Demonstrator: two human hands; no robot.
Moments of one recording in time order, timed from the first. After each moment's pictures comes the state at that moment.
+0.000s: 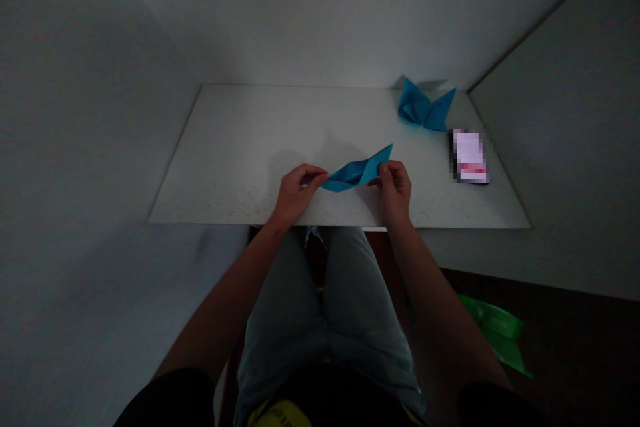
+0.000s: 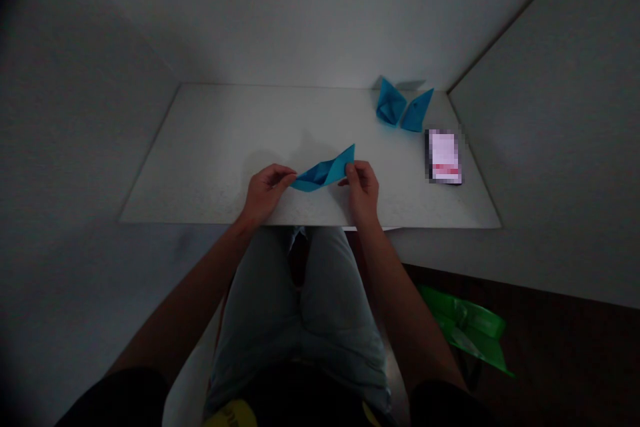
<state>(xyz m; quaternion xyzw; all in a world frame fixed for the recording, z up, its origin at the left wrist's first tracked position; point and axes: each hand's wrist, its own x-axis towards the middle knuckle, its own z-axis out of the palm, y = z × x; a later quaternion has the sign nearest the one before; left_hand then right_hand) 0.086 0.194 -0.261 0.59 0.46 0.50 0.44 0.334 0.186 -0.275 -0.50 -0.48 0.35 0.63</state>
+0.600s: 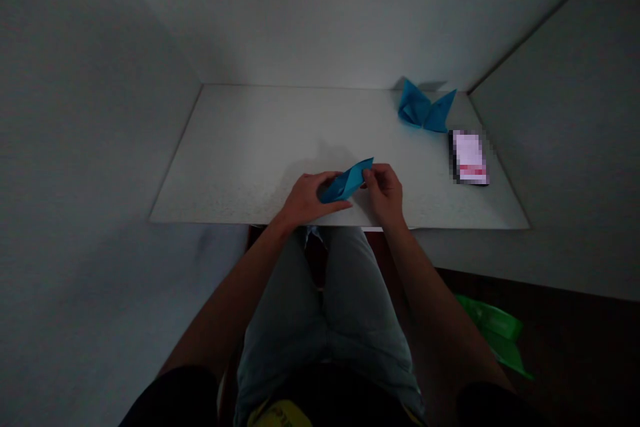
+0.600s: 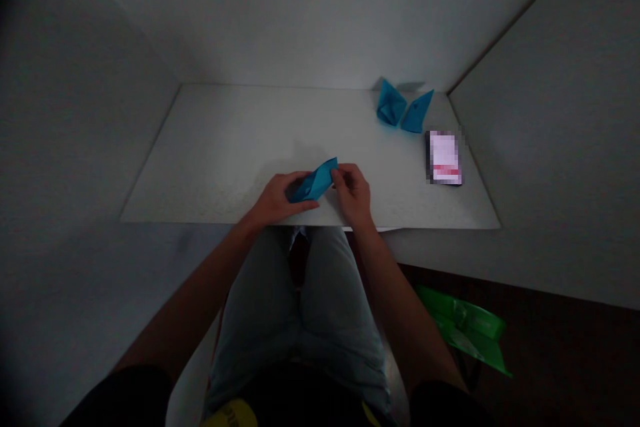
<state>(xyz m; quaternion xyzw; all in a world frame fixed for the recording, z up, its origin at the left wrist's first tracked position) 0.091 0.189 -0.249 0.74 0.40 0.37 0.40 0.319 0.178 -0.258 -0.50 -0.55 0.33 0.58</state>
